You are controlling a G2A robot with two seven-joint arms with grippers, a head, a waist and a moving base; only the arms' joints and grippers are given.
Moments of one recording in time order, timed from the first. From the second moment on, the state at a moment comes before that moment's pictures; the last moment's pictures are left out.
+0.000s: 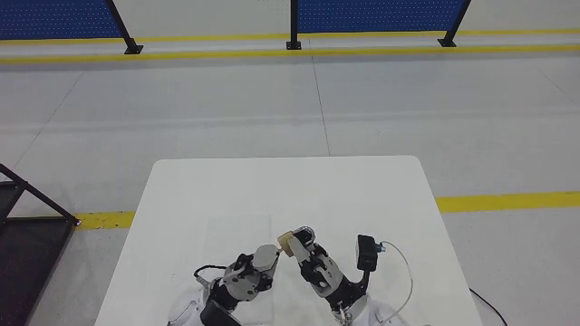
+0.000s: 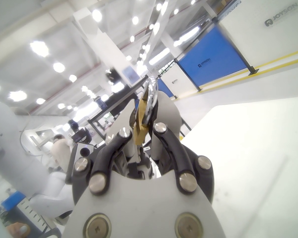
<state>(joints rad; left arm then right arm) 1.80 -1.20 -1.18 -1.61 1.94 0.07 1.25 -1.80 -1.25 0.95 -1.79 -0.73 -0.64 -0.35</state>
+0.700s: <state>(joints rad) 1.95 -1.15 -1.30 -1.71 1.56 -0.41 1.24 -1.78 -1.24 0.95 -1.75 -0.91 -0.68 -0.39</state>
